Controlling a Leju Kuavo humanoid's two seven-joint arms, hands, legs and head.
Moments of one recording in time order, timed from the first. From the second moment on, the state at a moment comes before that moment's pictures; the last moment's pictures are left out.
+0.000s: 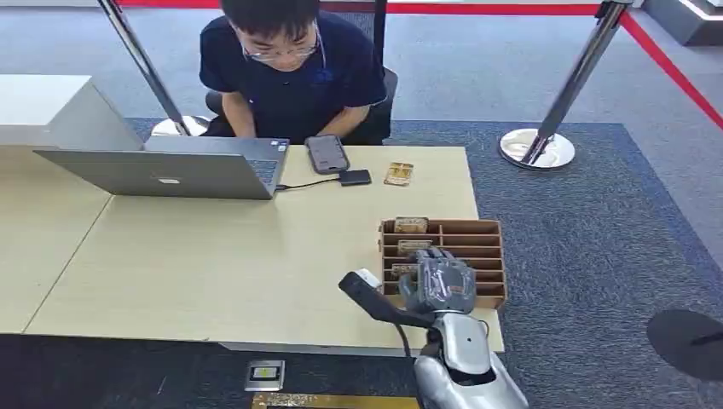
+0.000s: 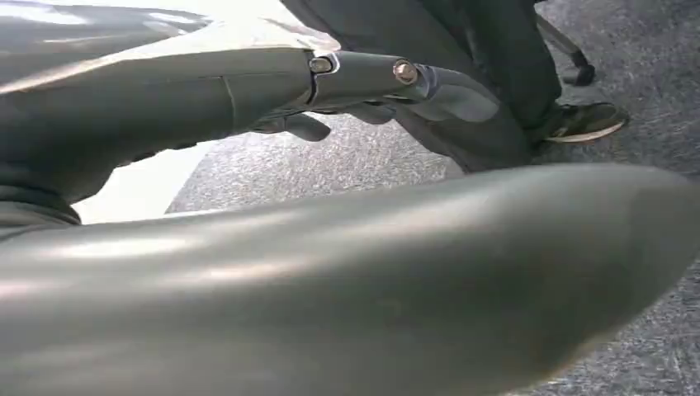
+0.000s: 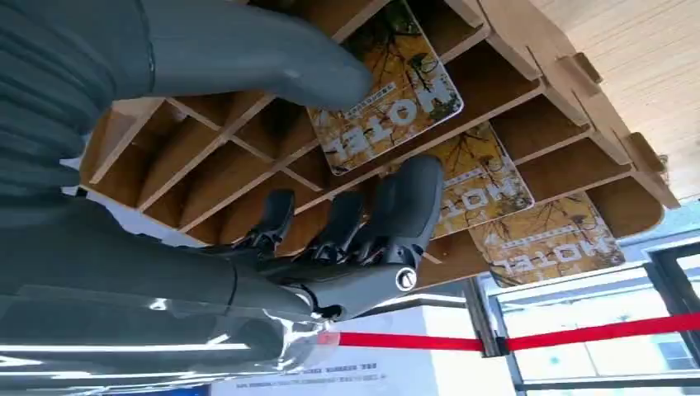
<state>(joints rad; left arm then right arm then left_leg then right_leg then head) -0.07 -0.29 0.82 -0.21 -1.43 0.58 0.06 -0.13 0.22 0.44 -1.03 1.42 -0.33 0.18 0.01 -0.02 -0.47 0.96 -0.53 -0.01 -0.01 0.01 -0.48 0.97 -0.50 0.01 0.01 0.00</state>
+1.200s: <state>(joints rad) -0.07 -0.29 0.82 -0.20 -1.43 0.58 0.06 -0.14 0.23 0.45 -1.01 1.42 -0.34 0.17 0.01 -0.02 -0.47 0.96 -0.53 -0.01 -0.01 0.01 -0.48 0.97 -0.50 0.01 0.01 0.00</state>
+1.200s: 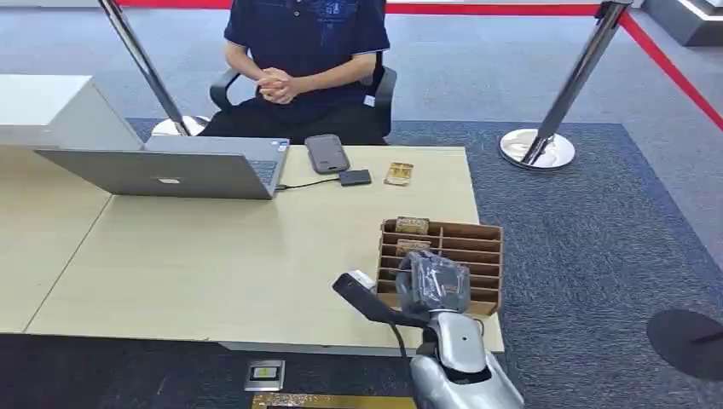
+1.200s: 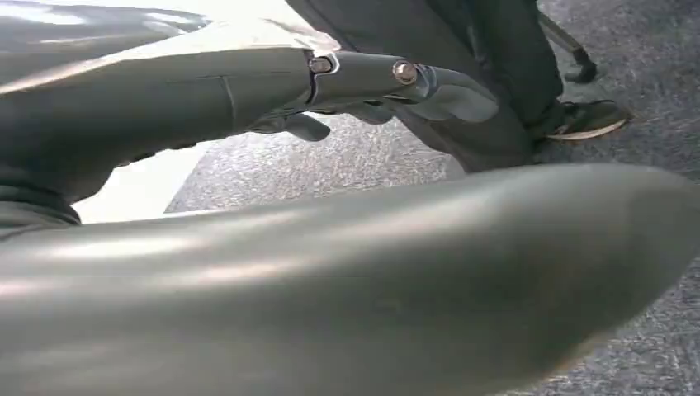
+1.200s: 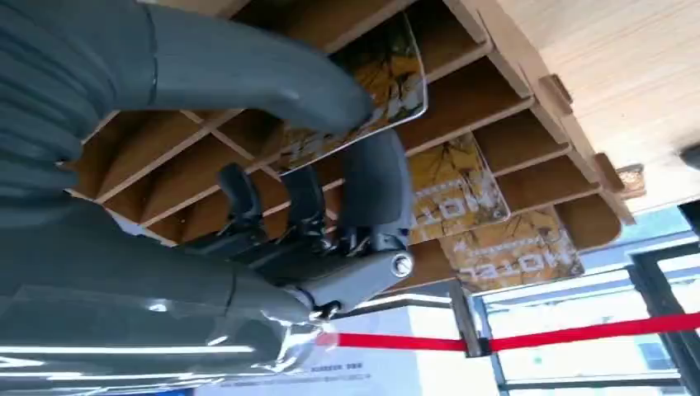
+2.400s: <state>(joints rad) -0.07 -0.29 0.83 -0.20 -1.40 0.59 0.07 -0.21 0.16 0.51 -1.21 1.30 -0.24 0.02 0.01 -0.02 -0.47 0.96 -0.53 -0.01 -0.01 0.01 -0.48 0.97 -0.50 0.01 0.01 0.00</state>
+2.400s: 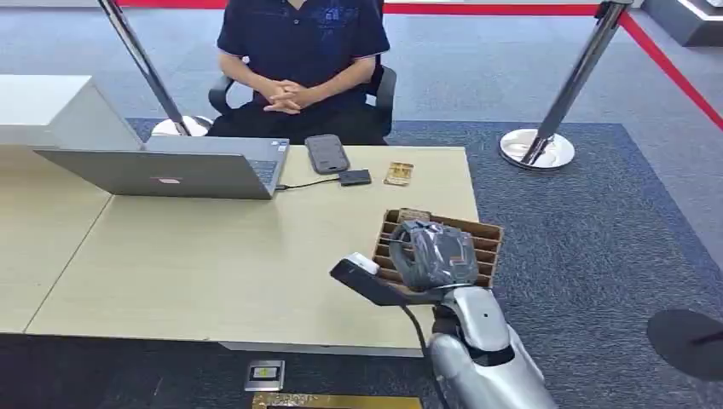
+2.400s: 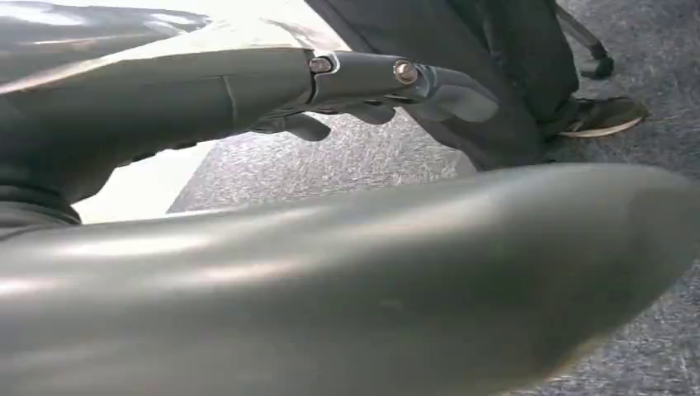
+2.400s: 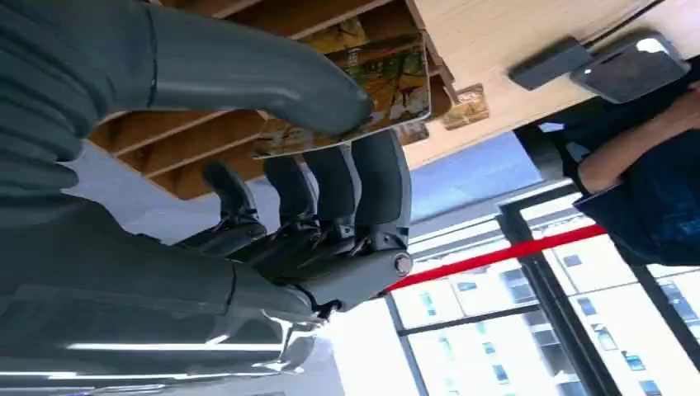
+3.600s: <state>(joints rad) -0.07 -0.28 0.81 -0.20 -1.43 0.59 0.08 -0.83 0.32 0.58 -0.57 1.31 -0.29 0.18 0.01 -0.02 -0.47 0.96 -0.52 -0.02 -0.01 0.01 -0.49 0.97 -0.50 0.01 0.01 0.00</state>
